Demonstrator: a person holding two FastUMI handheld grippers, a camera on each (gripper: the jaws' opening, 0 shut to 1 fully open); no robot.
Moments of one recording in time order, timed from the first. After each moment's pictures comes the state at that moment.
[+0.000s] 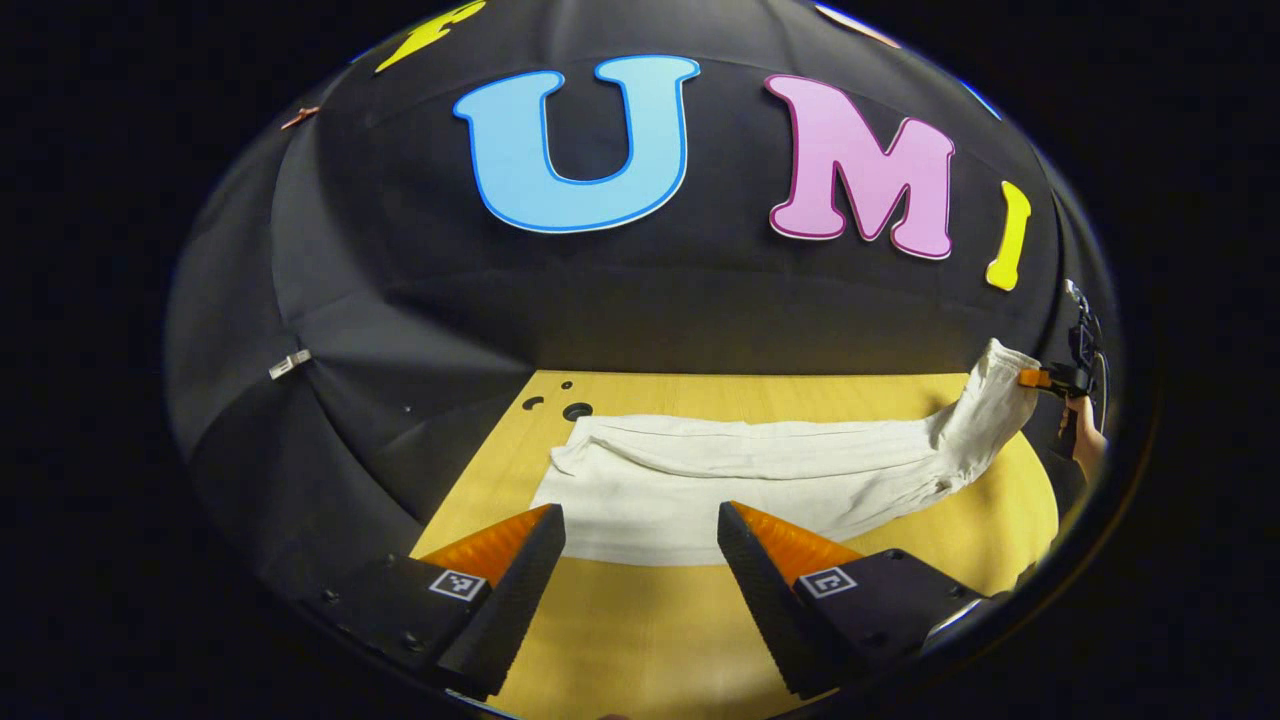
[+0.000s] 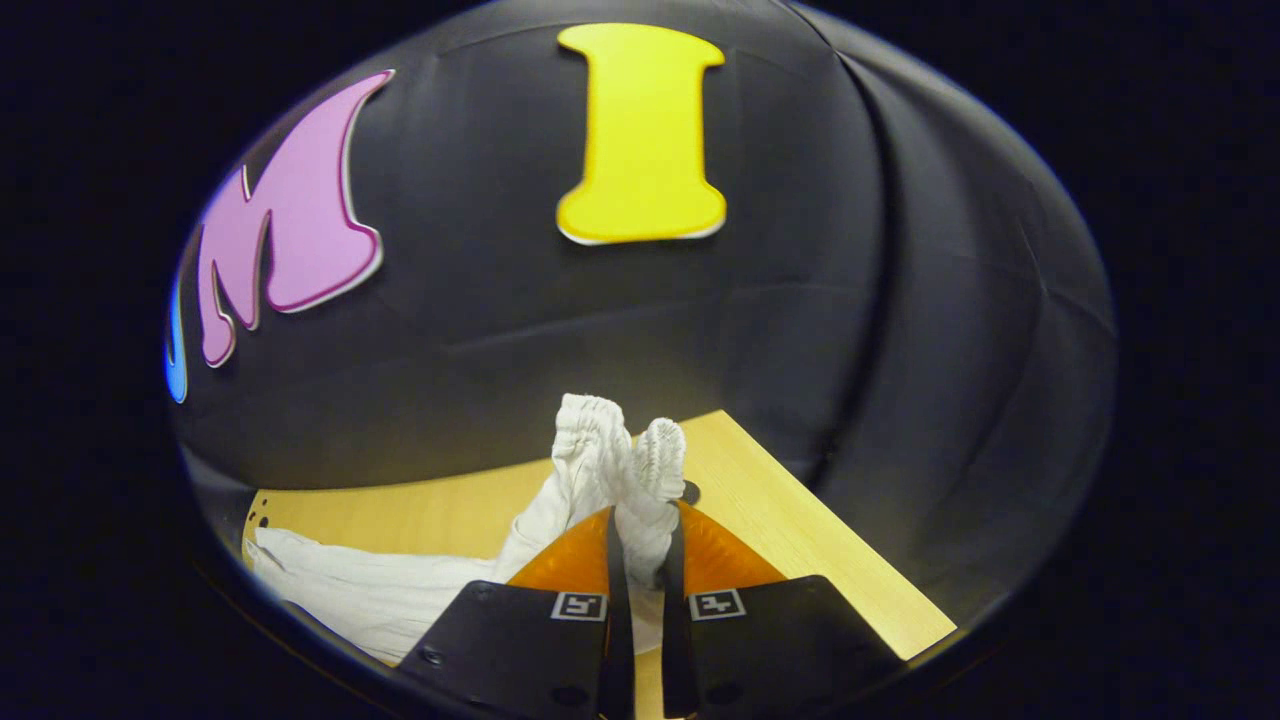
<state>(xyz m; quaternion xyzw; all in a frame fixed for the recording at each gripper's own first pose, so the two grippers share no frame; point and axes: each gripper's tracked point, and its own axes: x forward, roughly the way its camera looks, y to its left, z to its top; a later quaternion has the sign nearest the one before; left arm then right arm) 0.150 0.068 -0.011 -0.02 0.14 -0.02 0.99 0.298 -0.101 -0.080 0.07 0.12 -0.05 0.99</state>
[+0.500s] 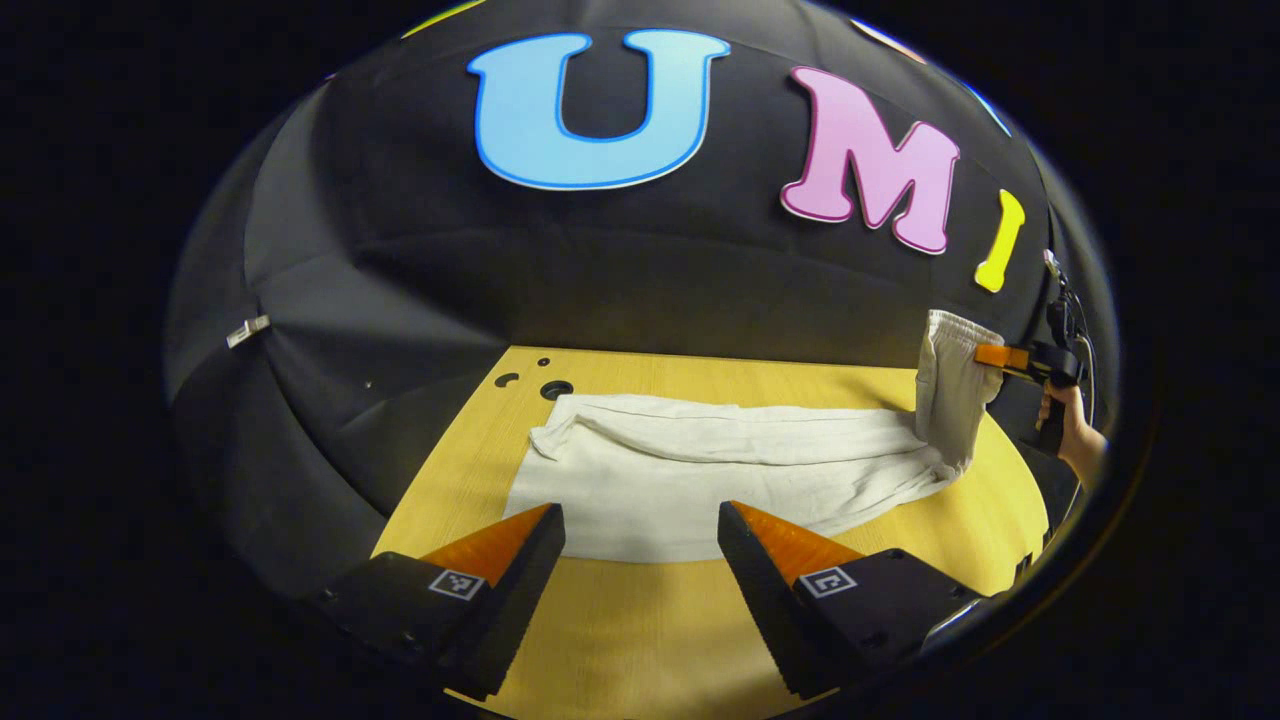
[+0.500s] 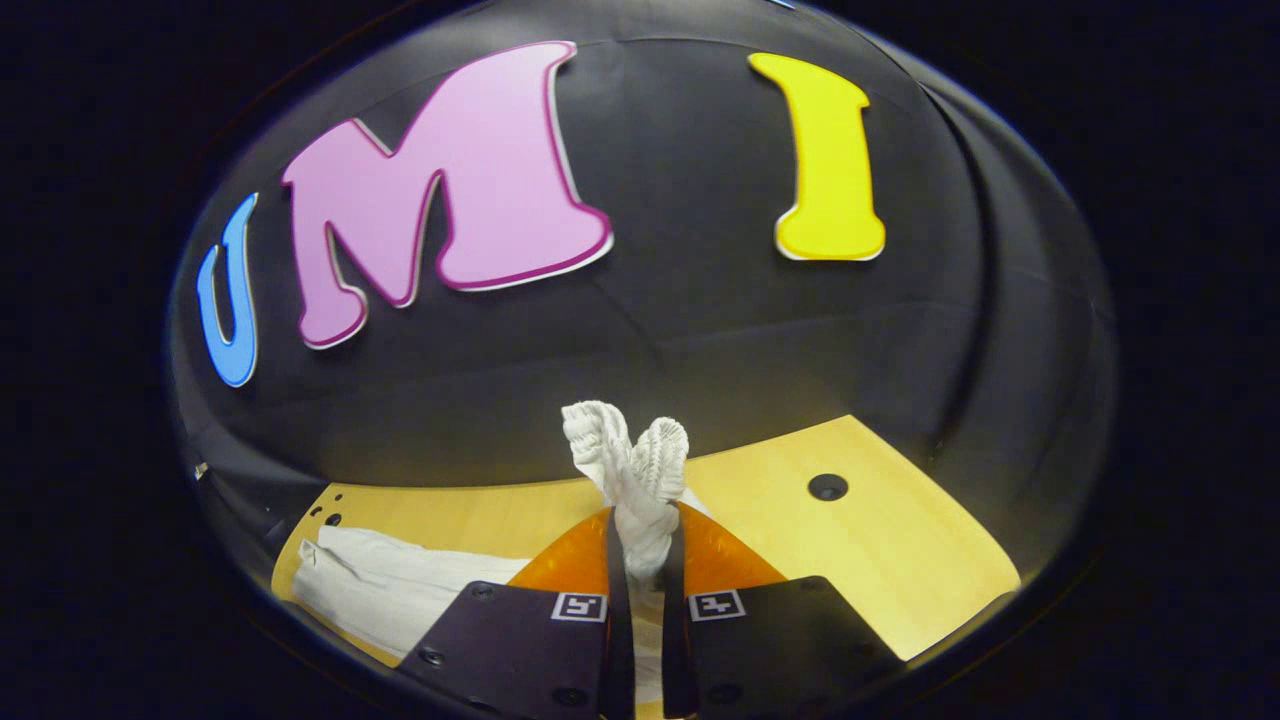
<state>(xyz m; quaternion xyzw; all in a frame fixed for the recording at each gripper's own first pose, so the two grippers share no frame) 0.187 0.106 -0.057 -0.05 0.15 -0.06 0.99 0.235 -0.002 -0.075 0.06 0.12 0.05 0.99</state>
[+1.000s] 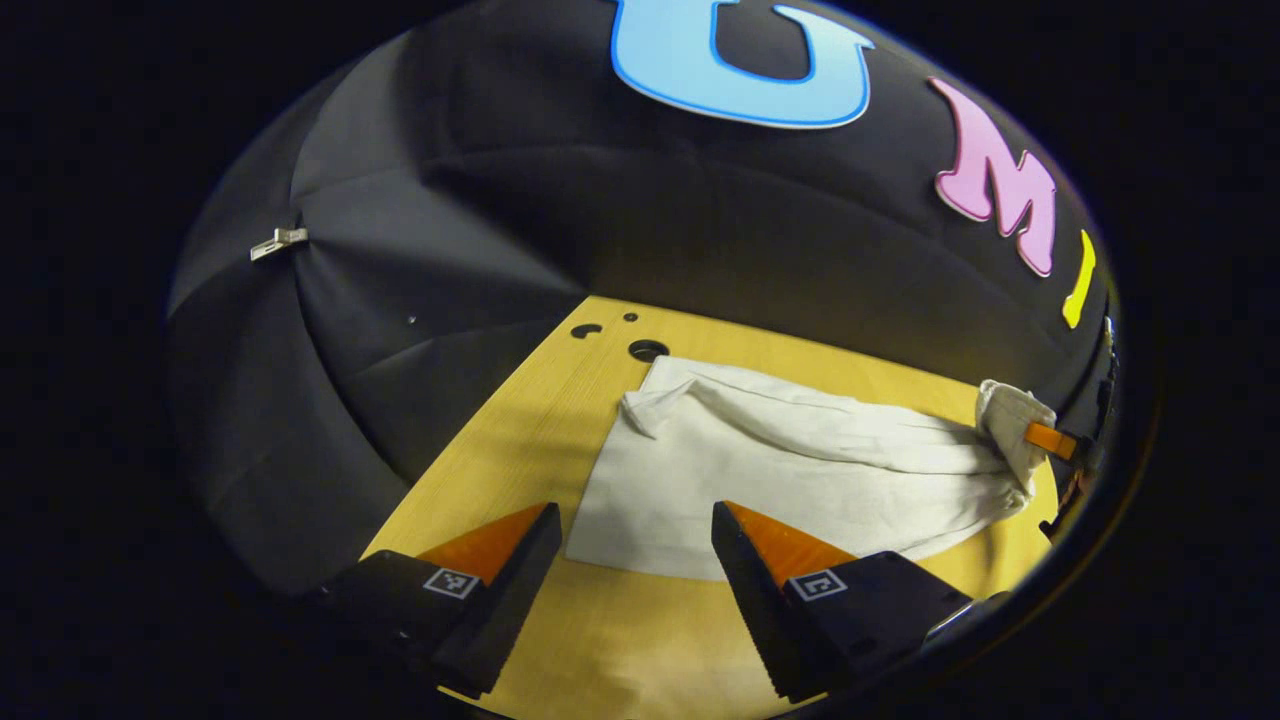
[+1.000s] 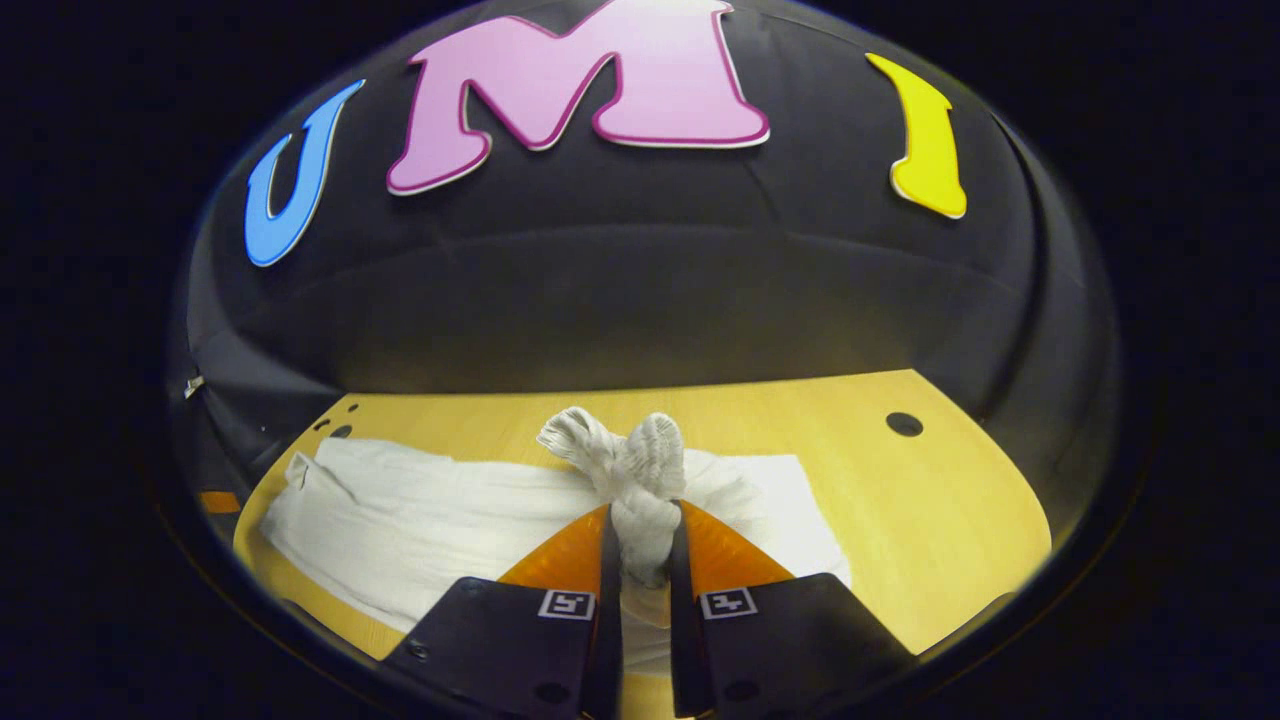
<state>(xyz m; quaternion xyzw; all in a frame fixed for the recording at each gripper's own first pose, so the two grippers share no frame) 0.273 0.191 -0.133 -0.10 0.20 0.03 0.98 0.206 0.090 -0.164 0.01 0.19 0.10 0.98</state>
